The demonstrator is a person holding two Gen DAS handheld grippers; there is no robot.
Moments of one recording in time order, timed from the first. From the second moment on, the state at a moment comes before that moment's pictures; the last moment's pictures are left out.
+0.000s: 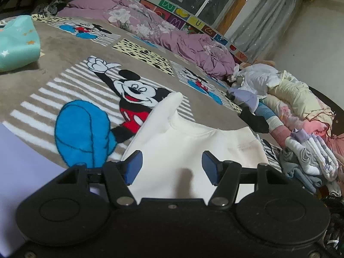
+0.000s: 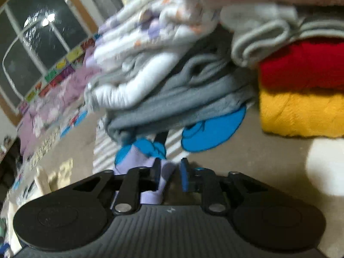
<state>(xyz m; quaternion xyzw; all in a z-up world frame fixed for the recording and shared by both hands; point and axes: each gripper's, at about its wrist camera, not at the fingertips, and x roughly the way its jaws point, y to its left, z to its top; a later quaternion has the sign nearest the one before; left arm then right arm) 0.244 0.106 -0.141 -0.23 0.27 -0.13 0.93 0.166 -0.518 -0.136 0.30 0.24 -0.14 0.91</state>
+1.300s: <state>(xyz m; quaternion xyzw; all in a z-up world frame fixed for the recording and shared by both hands) 0.373 0.071 -0.110 -0.02 0.35 -0.14 0.93 0.346 -0.265 -0.102 0.05 0.31 0.11 0.94</state>
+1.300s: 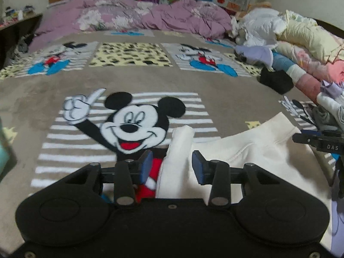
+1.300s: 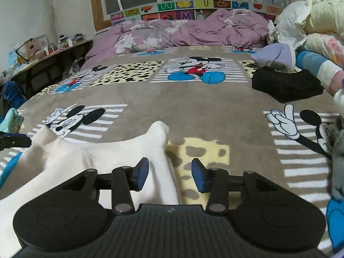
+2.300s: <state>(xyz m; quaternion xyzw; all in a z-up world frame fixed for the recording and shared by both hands) 0.412 0.173 -0.162 -0.38 0.40 -0.09 0.83 0.370 -0.353 -0.149 0.33 0.35 0.13 0.87</state>
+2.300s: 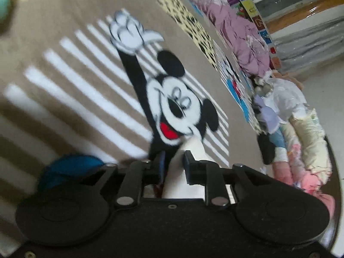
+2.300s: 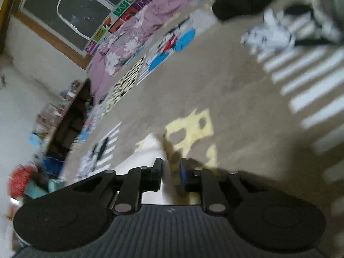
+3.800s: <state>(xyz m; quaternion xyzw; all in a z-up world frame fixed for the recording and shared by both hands) 0.396 -0.026 -0.152 0.08 0.38 -0.19 0.90 0.372 -0.179 -0.124 -0.03 0.36 0.24 0.90</state>
